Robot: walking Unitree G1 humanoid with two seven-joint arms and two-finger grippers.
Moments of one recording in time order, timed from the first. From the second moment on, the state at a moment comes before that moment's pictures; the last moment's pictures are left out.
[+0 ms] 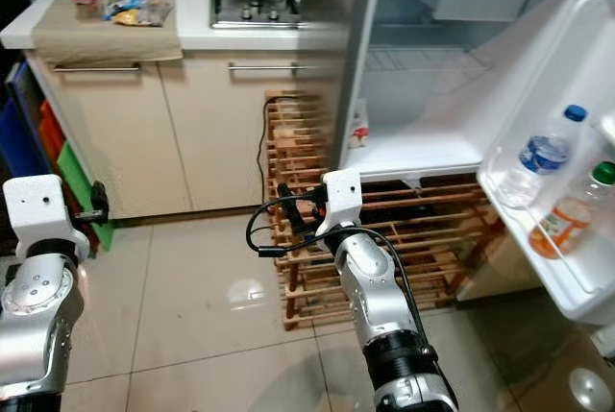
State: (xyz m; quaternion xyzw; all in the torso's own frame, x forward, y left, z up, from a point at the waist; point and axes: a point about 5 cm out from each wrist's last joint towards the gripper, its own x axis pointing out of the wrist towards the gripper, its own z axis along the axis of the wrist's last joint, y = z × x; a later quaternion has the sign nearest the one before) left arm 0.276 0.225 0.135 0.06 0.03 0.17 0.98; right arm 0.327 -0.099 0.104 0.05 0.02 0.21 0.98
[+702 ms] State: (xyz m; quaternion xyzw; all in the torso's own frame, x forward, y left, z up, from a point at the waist) left arm 0.285 0.199 0.155 0.08 -0.02 0.06 0.99; right arm 0.332 -0.139 0.106 0.04 0.00 0.07 1.00
